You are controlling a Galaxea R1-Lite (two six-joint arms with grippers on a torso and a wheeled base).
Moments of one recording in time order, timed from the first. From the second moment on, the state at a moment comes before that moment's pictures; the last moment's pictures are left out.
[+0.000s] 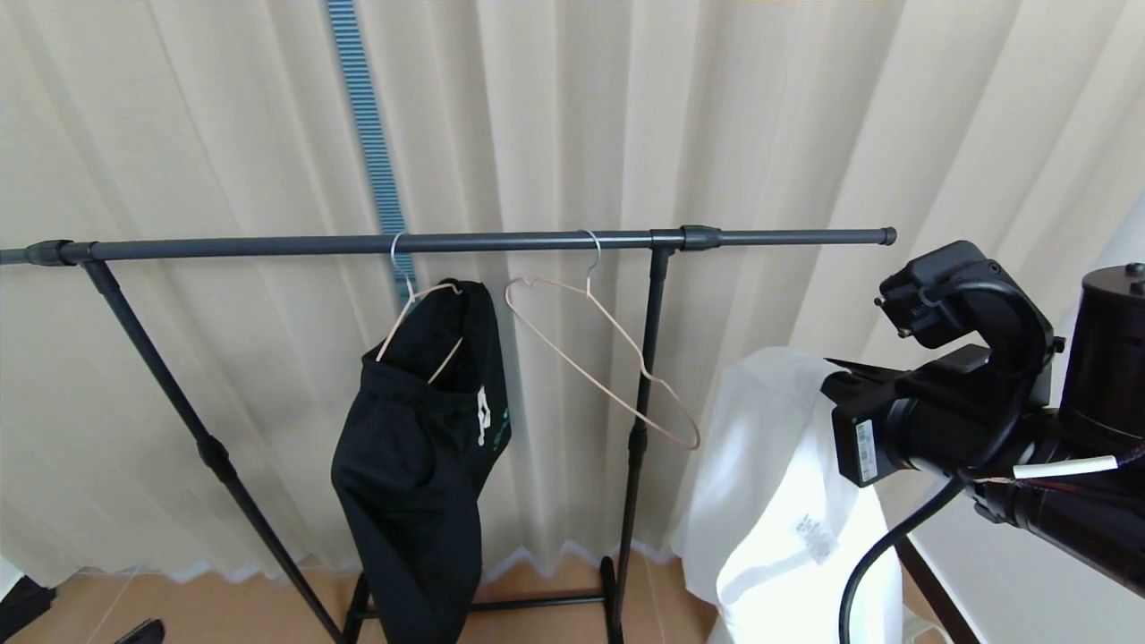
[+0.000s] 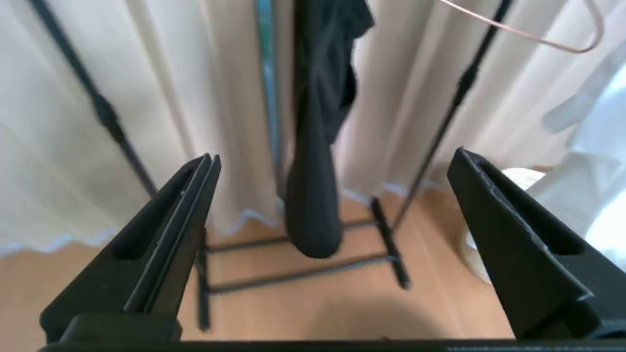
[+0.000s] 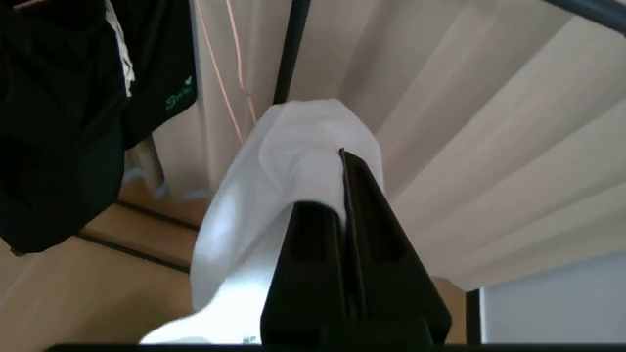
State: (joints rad) left arm -0.14 0.59 -0.32 0.03 -0.11 -0.08; right arm 0.72 1.42 -0.71 -0.39 -0.47 -0.06
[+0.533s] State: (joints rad) left arm -0.66 1.32 -0.72 0.09 -0.12 -0.40; right arm 0.73 1.51 -0.79 -0.43 -0.46 0.12
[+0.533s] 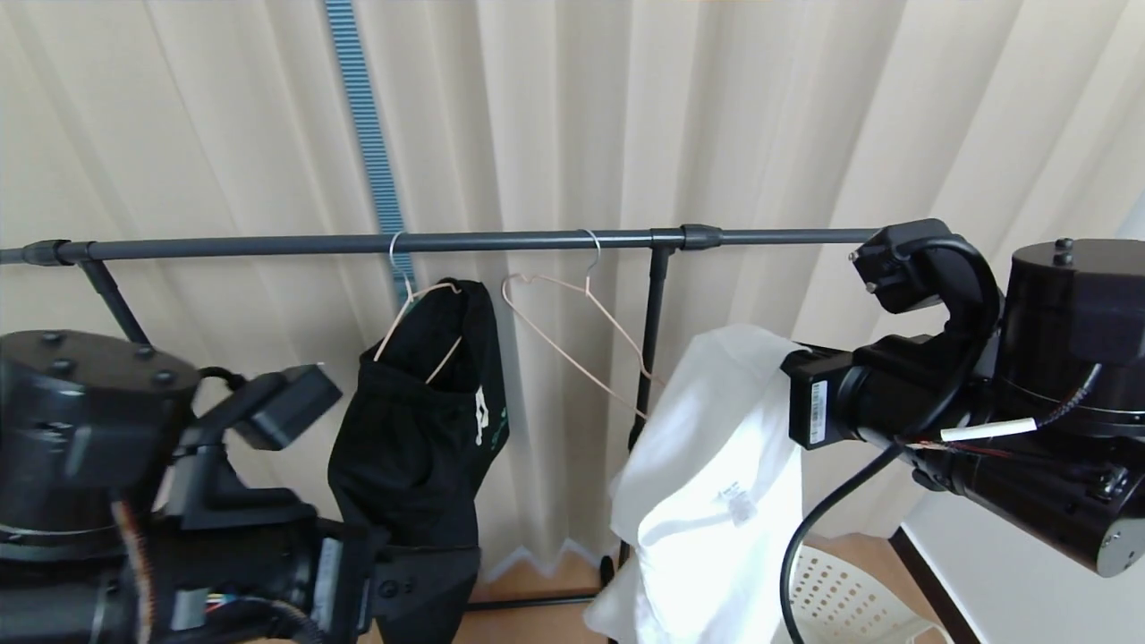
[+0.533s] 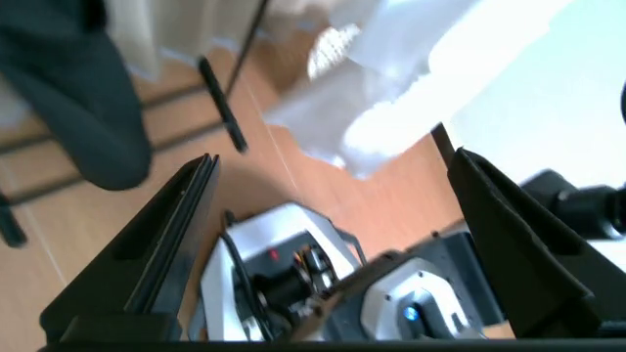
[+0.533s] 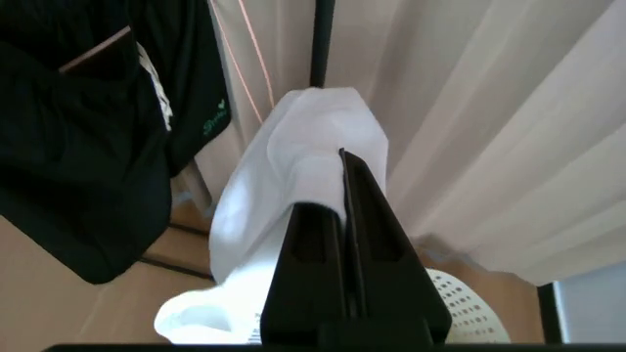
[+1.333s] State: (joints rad) left arm -0.79 1.87 -1.06 0.09 -0.12 -0.45; right arm 0.86 1.62 -0.83 -0.46 -0.47 0.21
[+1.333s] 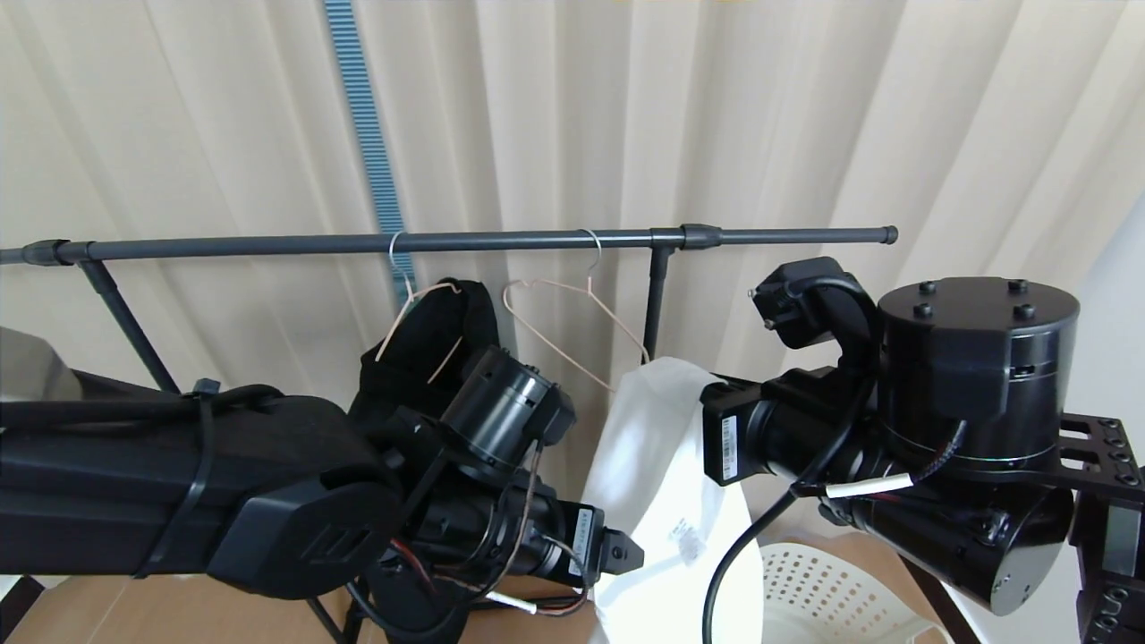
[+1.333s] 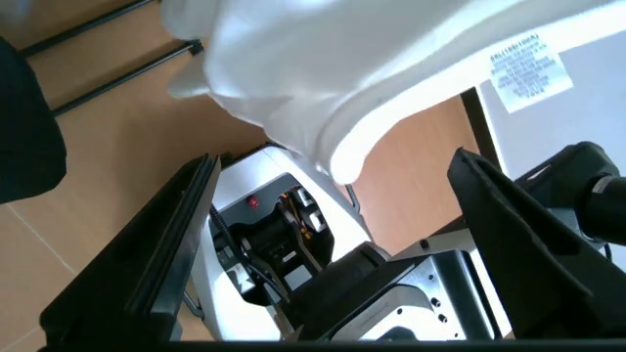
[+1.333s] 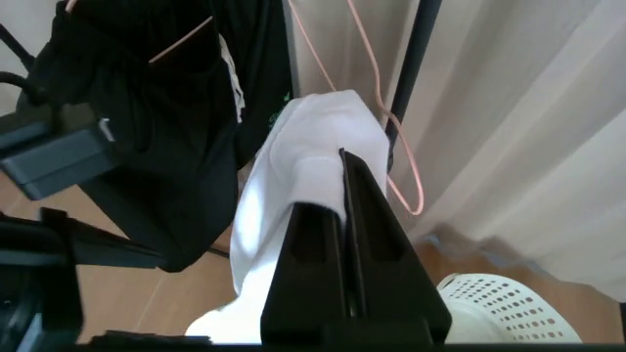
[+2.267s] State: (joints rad) left arm -0.78 1.98 -1.11 0.09 -0.10 -0.51; right arm 0.90 1.51 -0.82 -0.44 -0.47 0.20
